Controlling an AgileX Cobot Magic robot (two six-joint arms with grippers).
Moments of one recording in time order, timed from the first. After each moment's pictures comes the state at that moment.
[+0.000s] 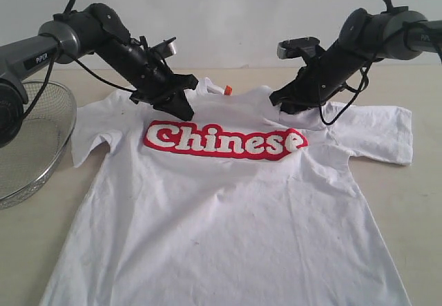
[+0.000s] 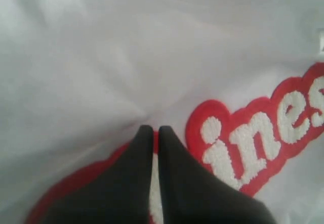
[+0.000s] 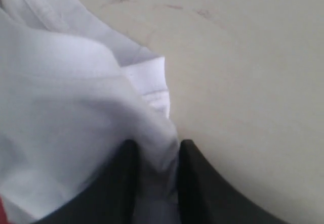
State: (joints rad) left arm -0.20 2.67 -2.39 -0.62 1.21 0.37; right arm 0.02 2.42 -1.90 0.45 0.74 -0.58
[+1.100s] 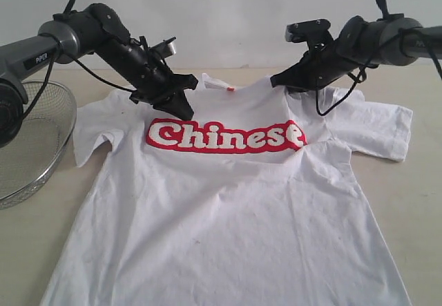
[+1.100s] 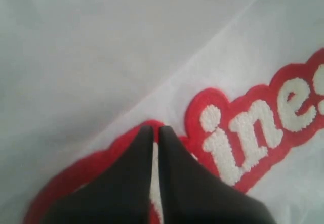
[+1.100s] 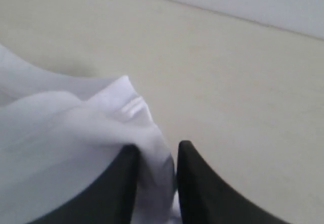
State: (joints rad) left arm -0.20 2.67 -2.39 -0.62 1.21 0.37; right arm 0.02 2.44 -1.91 0.44 0.39 -0.50
